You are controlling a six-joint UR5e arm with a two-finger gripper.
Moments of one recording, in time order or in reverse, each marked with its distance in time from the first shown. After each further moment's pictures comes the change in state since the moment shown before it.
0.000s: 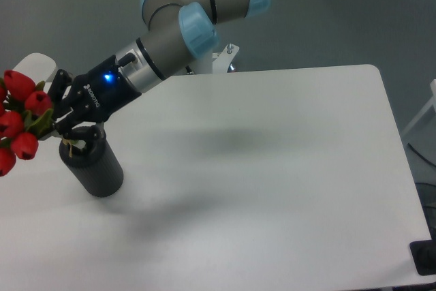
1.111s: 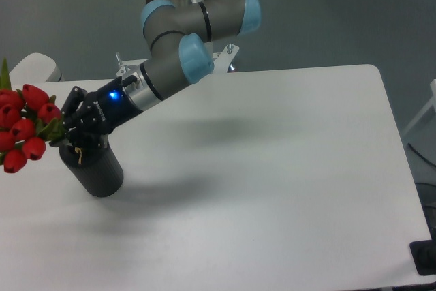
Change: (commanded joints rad) arm 0.006 -0.034 -0.157 0.000 0.002 0.304
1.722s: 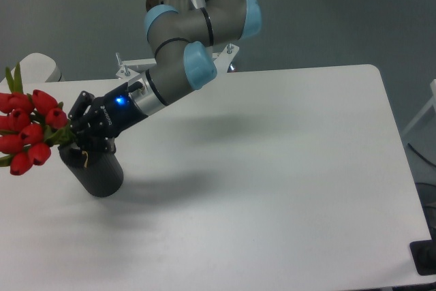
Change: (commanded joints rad) arm 0.029 -0.015 -0.026 0.002 0.000 0.020
